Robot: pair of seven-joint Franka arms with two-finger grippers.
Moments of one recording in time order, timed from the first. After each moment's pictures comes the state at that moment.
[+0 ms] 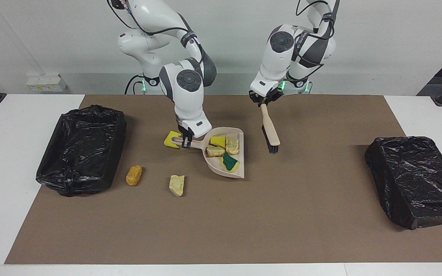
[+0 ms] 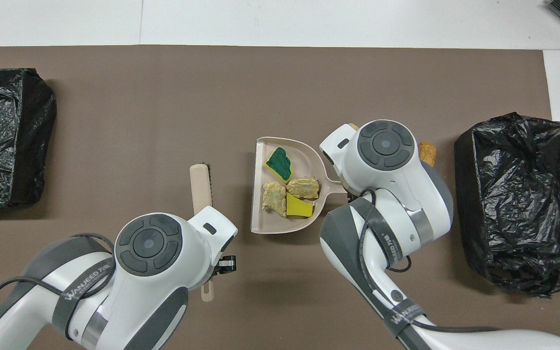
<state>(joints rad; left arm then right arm) -0.71 -0.17 0.06 -2.21 -0.10 1.87 -0.64 0.43 0.19 -0.02 -1.86 -0.09 1.97 -1.00</state>
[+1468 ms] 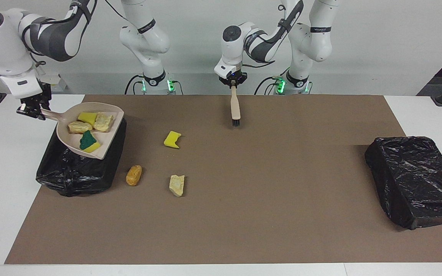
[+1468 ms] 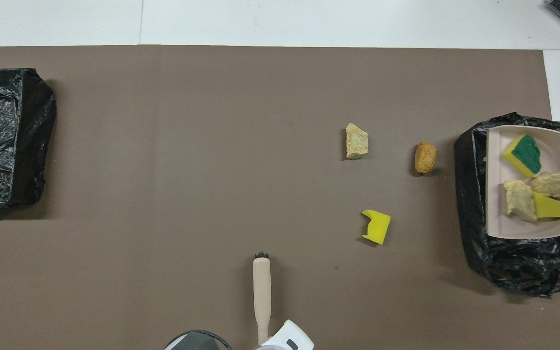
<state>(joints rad) -1.16 -0.18 0.01 -2.46 -0.20 2.11 -0.97 -0.35 -0.01 -0.05 -1.80 -0.27 1.89 -1.77</state>
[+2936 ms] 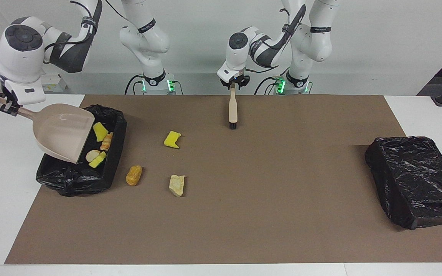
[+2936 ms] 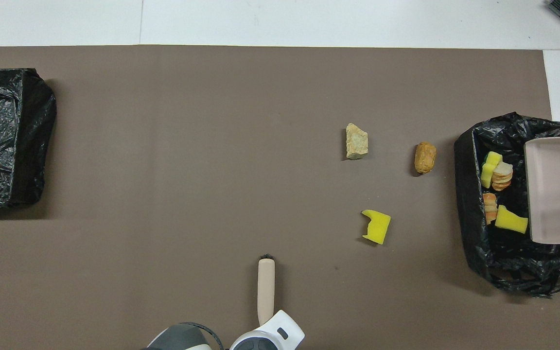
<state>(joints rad) -1.12 -0.18 0.05 -2.48 -0.29 2.13 -0.82 -0.30 -0.04 -0.04 -1.86 -0.68 1.93 -1.57</state>
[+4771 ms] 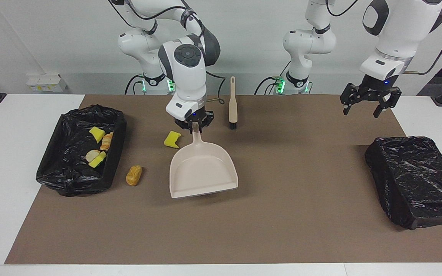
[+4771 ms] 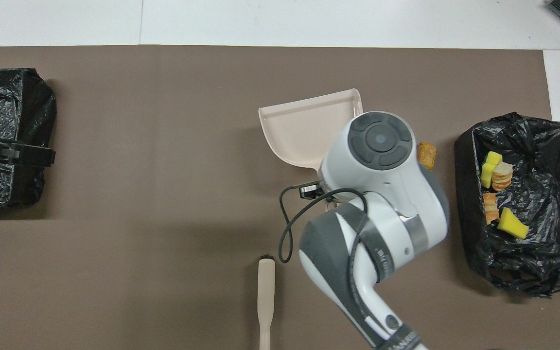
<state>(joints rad) -0.13 -0.10 0.06 -1.75 0.02 1.79 0.17 0.50 0.20 0.01 -1.75 0.03 1.91 0.38</state>
